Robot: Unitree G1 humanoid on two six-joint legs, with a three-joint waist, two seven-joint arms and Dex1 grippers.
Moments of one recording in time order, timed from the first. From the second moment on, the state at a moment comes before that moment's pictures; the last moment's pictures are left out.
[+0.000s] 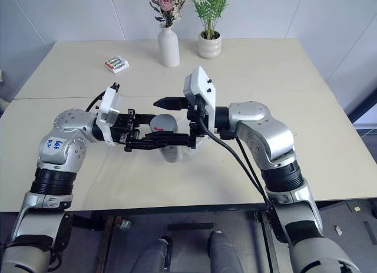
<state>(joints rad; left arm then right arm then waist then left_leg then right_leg) -0.74 0.57 -0.02 0.13 -0.49 0.33 -1.32 -0.89 -0.36 0.18 -0.08 0.51 0.63 1.03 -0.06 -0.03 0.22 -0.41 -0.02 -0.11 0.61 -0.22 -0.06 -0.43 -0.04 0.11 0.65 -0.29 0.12</state>
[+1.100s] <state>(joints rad) -0.73 0.57 -0.01 0.13 -0.49 0.33 -1.29 -0.90 -0.42 0.15 -0.01 0.52 0.62 1.07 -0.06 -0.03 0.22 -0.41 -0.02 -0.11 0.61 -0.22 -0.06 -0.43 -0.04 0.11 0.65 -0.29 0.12</state>
